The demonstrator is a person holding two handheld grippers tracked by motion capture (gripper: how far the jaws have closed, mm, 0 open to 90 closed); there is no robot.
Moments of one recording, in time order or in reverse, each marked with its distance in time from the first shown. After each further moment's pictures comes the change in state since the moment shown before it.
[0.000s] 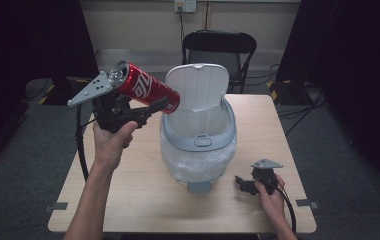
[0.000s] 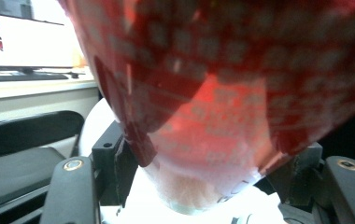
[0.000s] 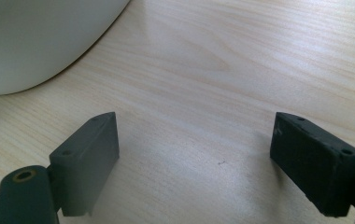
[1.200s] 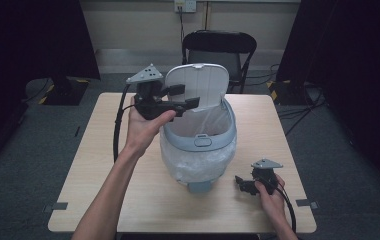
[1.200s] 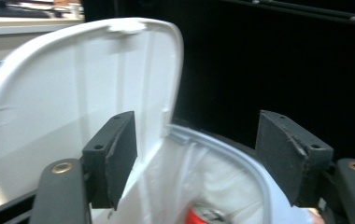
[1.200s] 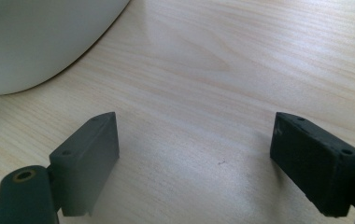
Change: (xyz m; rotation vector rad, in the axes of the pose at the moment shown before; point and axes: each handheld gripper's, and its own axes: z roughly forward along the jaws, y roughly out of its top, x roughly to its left) left arm 0.013 -0.007 0.068 0.231 0.019 -0.058; right arm 0.000 0.000 0.000 0.000 0.000 0.000
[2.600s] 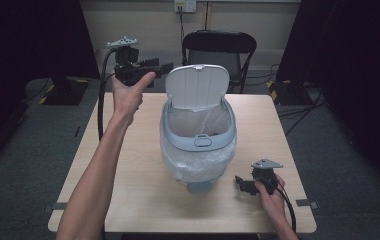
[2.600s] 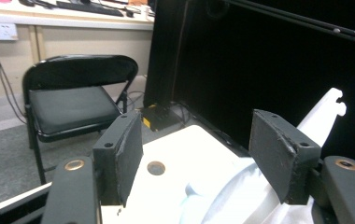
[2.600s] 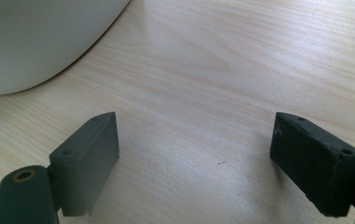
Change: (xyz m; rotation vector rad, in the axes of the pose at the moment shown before) left arm 0.081 0.029 -0.004 -0.010 0.169 -0.141; right arm 0.000 0.000 0.000 0.000 0.000 0.000
